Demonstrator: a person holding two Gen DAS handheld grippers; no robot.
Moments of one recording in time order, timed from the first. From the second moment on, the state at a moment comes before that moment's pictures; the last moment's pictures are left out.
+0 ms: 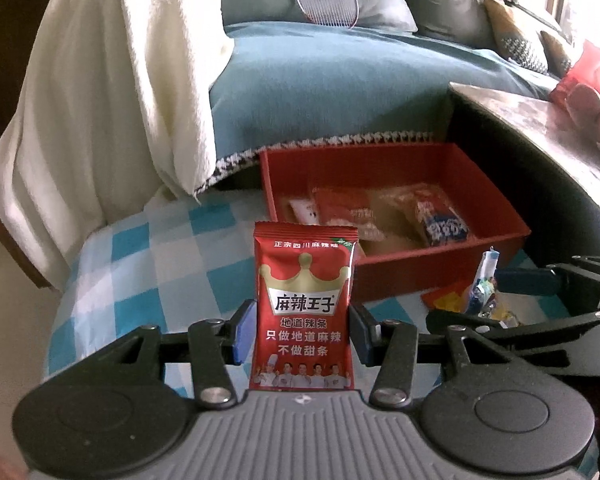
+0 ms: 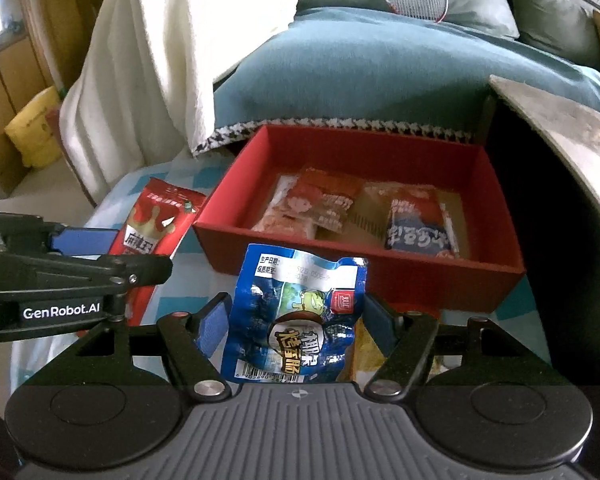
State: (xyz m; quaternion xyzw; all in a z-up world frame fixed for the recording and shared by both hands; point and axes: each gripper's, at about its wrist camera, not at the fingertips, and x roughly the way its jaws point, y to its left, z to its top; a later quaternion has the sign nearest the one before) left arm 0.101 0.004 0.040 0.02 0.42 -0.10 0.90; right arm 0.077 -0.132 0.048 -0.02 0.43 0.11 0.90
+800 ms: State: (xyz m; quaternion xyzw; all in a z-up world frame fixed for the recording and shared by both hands) left arm 0.153 -0.009 0.065 0.00 0.38 -0.08 0.92; right arm 0.126 -0.152 0.071 0.01 0.39 0.09 0.92
